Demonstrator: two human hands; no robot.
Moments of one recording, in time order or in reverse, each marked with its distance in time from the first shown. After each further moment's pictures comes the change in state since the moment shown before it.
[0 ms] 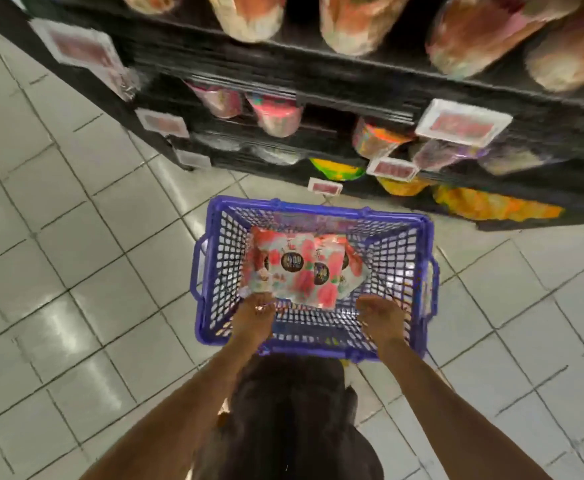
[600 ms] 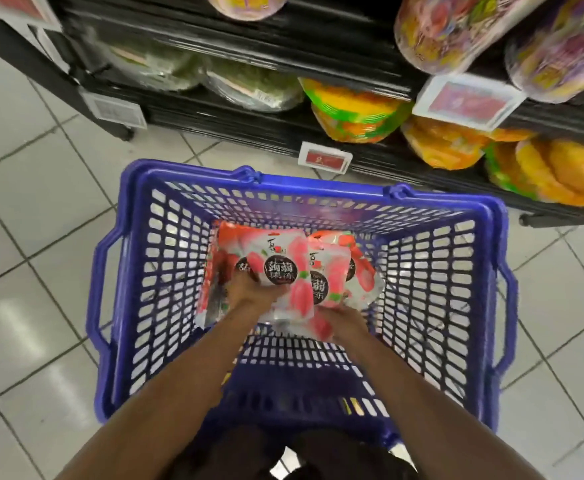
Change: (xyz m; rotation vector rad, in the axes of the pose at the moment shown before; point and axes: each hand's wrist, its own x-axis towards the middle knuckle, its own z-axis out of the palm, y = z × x) left_hand 0.203 -0.022 0.088 0.069 0.075 -0.154; right_hand 0.175 0.092 0.111 -0.028 -0.150 0.228
